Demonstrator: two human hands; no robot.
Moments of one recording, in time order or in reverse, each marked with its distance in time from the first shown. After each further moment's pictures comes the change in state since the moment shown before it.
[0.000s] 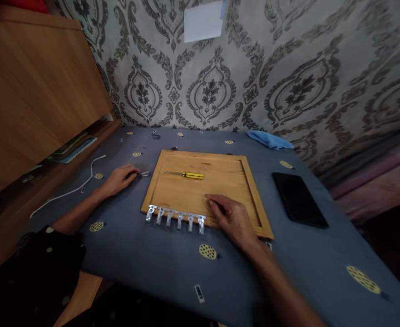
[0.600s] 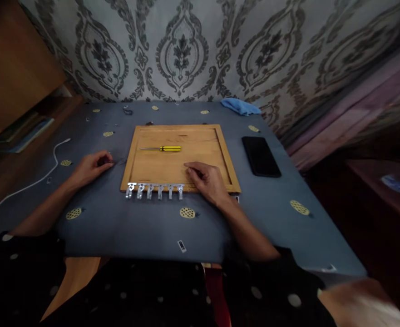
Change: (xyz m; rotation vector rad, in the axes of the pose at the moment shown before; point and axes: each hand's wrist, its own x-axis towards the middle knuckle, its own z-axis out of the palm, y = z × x) left_hand -0.009 0.014 -0.006 -0.275 -0.080 -0.141; right_hand -0.005 -0.006 0.003 0.110 0.036 0.119
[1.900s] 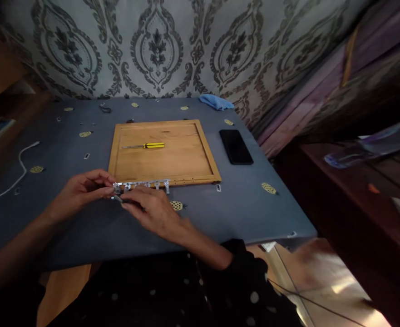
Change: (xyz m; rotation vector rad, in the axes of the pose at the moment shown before) left_hand -0.042 0.109 0.015 -0.709 -0.234 -0.066; right_hand -0.046 -0.102 0.053 0.183 -0.132 -0.262
